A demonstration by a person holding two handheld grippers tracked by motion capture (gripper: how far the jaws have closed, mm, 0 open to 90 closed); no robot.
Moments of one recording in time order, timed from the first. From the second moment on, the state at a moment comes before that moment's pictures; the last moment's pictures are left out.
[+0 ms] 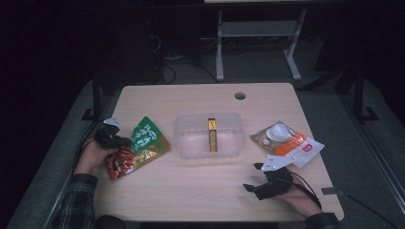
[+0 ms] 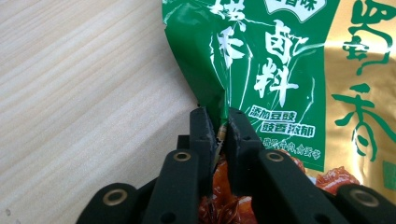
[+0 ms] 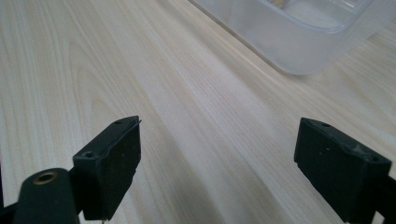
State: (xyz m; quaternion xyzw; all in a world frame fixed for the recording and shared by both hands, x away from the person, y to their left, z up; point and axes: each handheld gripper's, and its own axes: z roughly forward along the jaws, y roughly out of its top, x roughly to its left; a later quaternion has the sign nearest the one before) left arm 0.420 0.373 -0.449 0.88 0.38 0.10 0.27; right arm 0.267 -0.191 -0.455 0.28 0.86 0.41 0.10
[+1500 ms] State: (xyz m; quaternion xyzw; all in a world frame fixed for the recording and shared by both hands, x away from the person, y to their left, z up) left arm 0.340 0.394 -0.398 0.77 0.43 0.10 0.46; right arm 0.277 -0.183 -0.451 0.26 0.86 0.42 0.09
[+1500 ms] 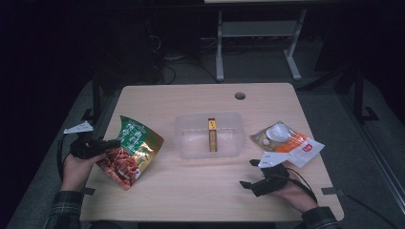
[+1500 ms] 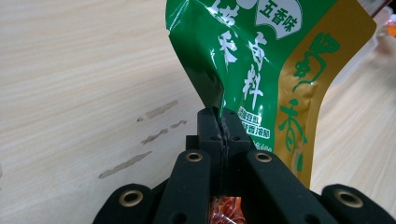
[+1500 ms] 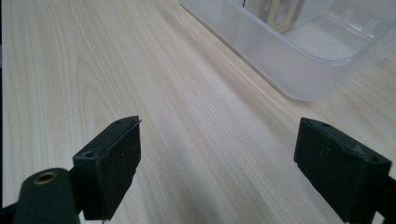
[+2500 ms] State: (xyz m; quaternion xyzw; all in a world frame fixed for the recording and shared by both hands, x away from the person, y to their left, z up) left arm 0.314 0.319 -0.370 0.77 0.36 0.09 0.51; right arm 0.279 -0.153 -0.431 0.25 0.84 0.48 0.06
